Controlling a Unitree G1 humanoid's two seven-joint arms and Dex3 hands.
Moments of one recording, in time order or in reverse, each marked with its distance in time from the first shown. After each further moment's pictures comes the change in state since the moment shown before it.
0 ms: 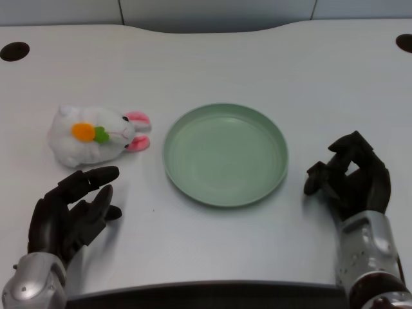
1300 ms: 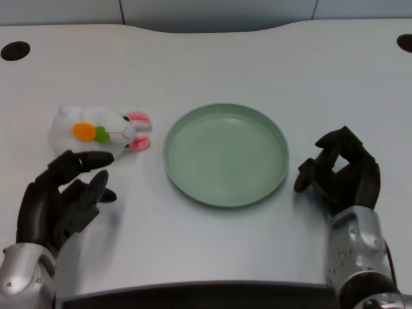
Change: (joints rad) left arm -0.009 0.021 0.024 -0.044 -0.015 -0.143 -0.084; right arm 0.012 0.037 0.060 -0.059 -0.054 -0.014 -0.094
